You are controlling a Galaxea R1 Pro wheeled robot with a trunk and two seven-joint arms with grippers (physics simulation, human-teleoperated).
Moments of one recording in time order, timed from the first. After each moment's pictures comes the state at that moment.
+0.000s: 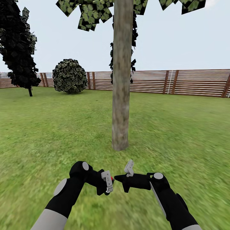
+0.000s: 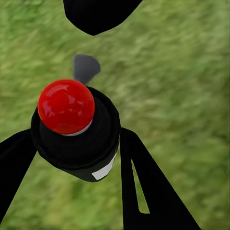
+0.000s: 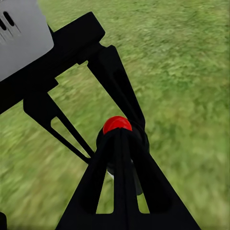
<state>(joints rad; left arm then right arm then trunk) -0.53 -0.11 -0.19 -1.24 -0.94 0.40 -1.34 -0.42 0.02 0.18 -1.22 0.17 0.36 1.00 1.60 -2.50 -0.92</state>
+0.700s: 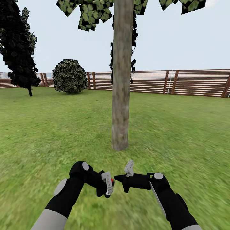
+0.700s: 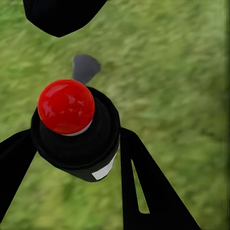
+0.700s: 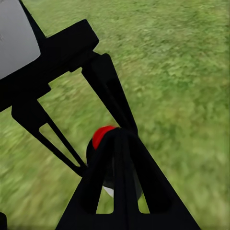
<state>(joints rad) -0.53 -0.11 -0.19 -1.24 -0.94 0.40 -1.39 -0.42 0.02 0.18 -1.22 0.17 0.36 1.00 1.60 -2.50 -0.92</state>
